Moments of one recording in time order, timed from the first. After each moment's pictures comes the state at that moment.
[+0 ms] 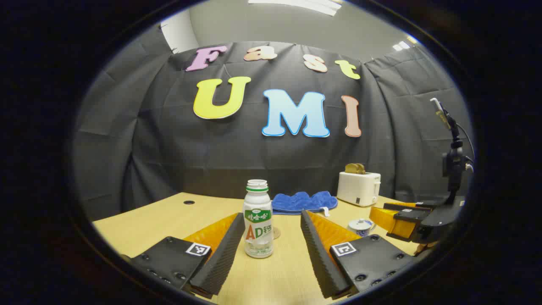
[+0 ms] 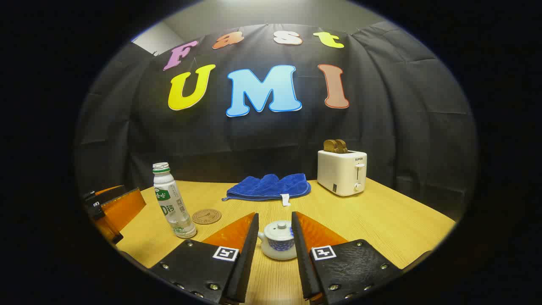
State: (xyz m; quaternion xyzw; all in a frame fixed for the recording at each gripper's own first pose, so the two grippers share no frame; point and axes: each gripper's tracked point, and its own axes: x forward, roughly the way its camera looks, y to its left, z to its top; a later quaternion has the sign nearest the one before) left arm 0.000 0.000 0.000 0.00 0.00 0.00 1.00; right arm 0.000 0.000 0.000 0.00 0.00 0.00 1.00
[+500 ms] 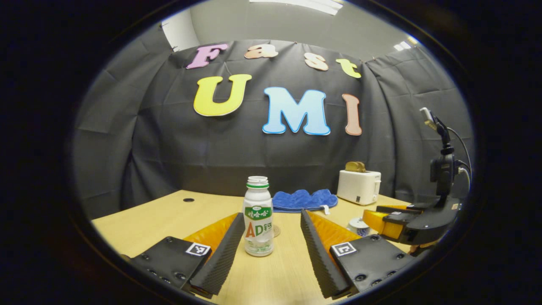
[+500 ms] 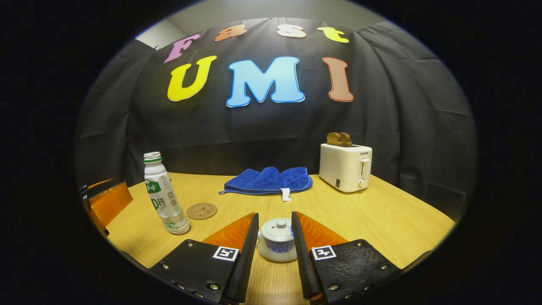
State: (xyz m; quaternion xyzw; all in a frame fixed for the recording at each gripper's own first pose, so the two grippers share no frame) left arm 0.000 0.001 -0.004 0.00 0.01 0.00 1.00; right arm 0.022 -0.001 -0.013 -0.02 0.02 0.00 1.00
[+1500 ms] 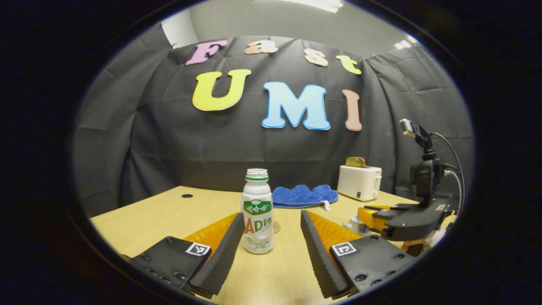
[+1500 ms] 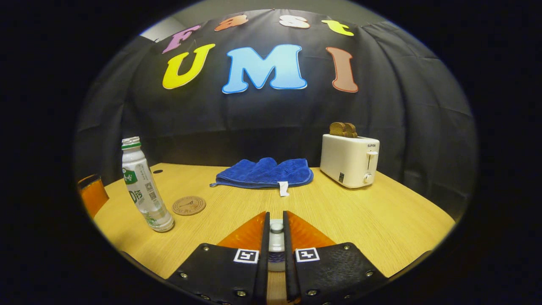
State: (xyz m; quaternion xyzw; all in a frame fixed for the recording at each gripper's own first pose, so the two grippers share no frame) left arm 0.001 0.003 -0.020 0.00 0.03 0.00 1.00; right arm 0.063 -0.007 -0.036 -0.04 0.05 -0.01 1.00
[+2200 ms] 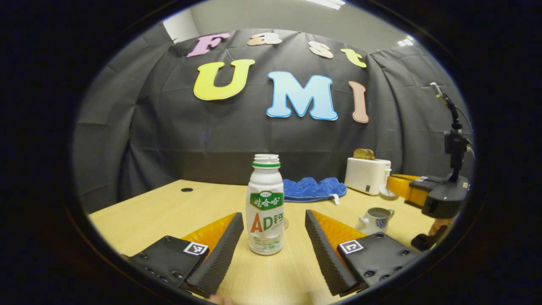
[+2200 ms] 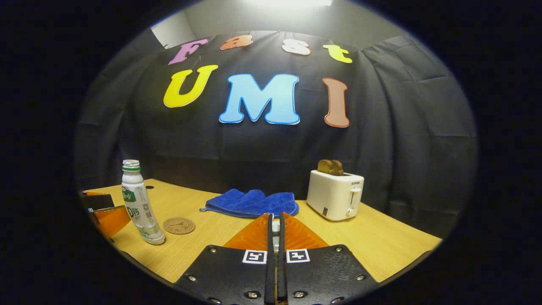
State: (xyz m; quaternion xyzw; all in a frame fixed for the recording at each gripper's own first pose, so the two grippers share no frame) left arm 0.042 0.027 -0.047 0.00 0.05 0.01 1.00; right arm 0.048 -0.029 0.037 -0.07 -0.08 -0.04 0.99
